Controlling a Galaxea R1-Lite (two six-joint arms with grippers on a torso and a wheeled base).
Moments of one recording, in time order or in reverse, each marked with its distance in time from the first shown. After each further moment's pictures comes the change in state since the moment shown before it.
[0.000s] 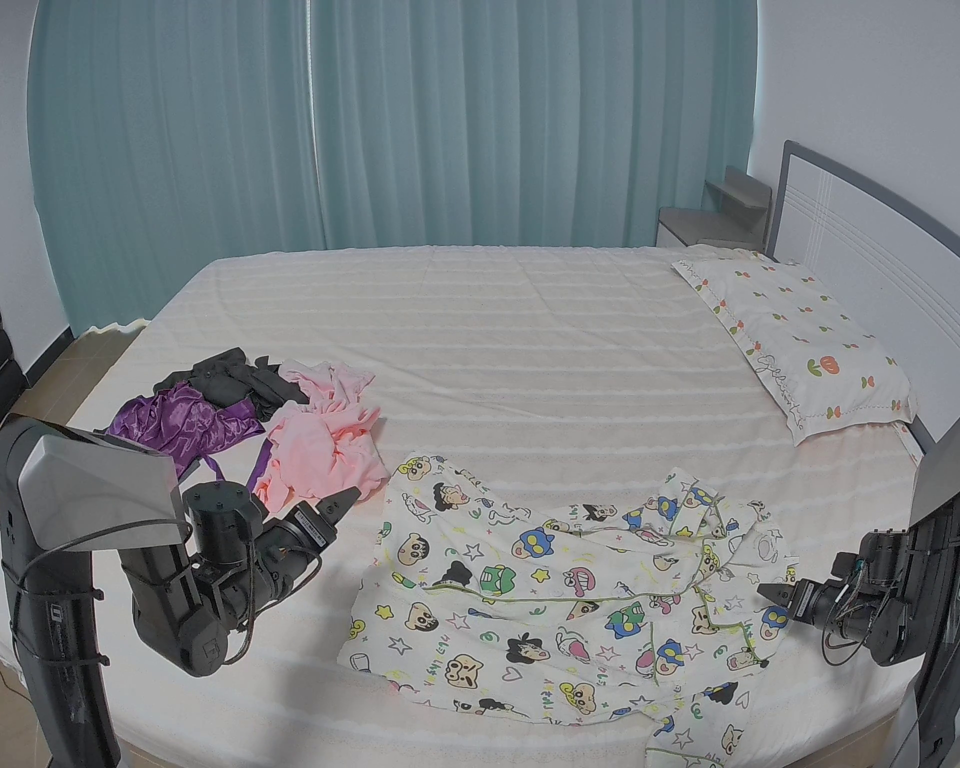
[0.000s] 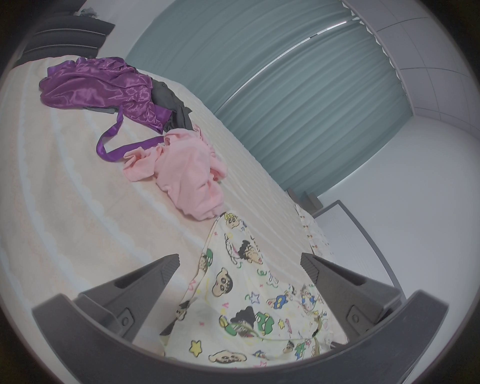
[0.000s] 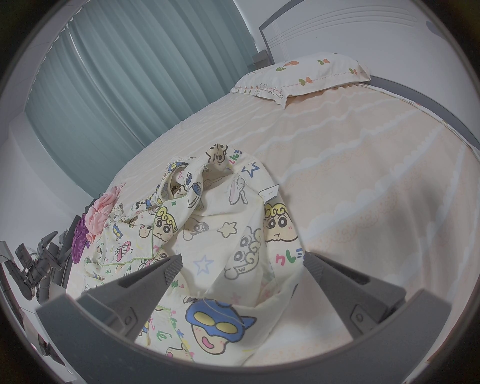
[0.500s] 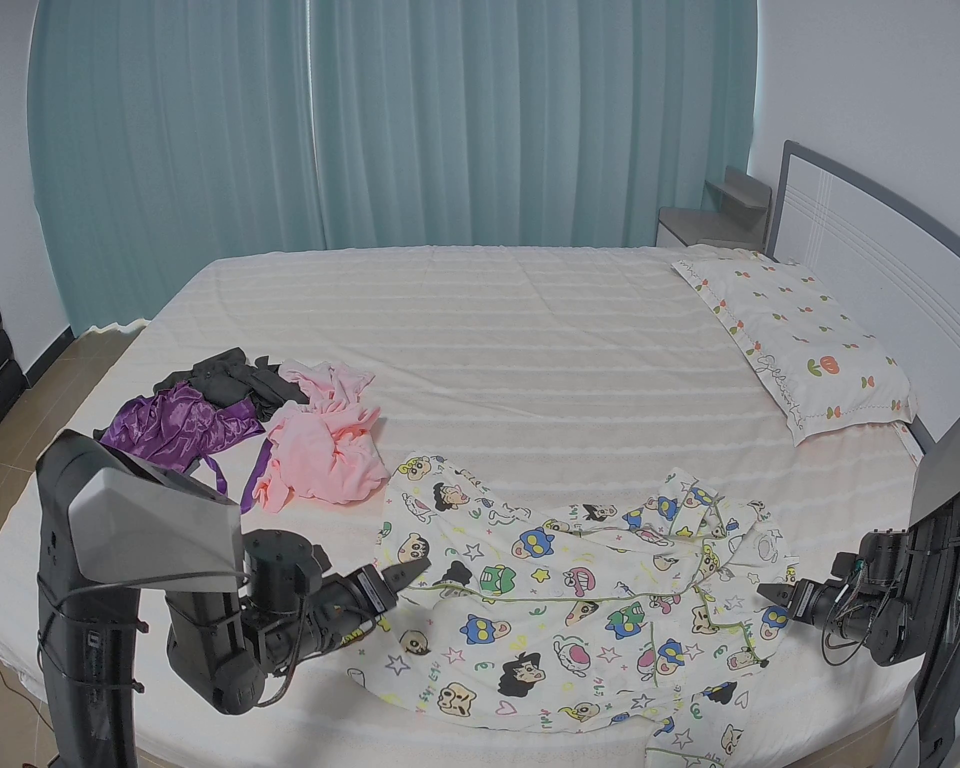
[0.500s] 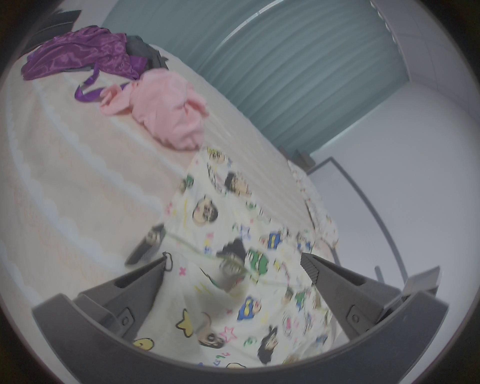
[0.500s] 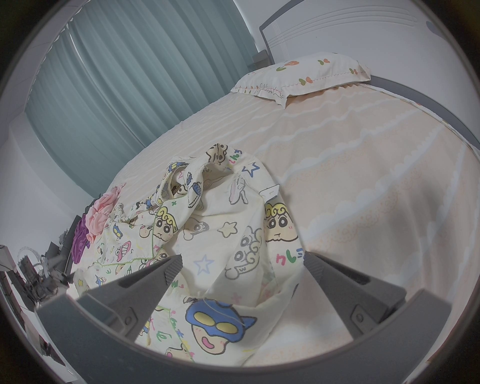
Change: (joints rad) left arm -0.143 0.063 0.022 -0.008 -0.029 0.009; right arm 0.001 0.000 -0.002 0.000 0.000 0.001
